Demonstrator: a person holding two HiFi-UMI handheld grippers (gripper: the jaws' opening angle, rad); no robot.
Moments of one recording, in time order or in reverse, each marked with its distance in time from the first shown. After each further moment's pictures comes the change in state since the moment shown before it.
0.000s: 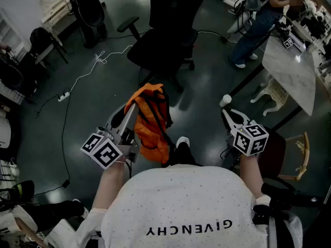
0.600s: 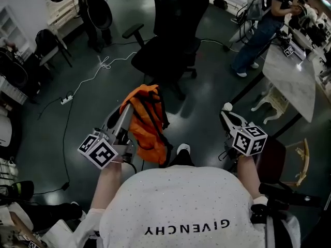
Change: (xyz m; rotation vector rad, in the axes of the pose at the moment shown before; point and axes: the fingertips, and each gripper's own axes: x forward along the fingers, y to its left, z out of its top) left arm -0.016 0.005 0.029 -0.012 -0.061 0.021; right arm 0.003 0.010 0.012 0.088 -0.036 0.043
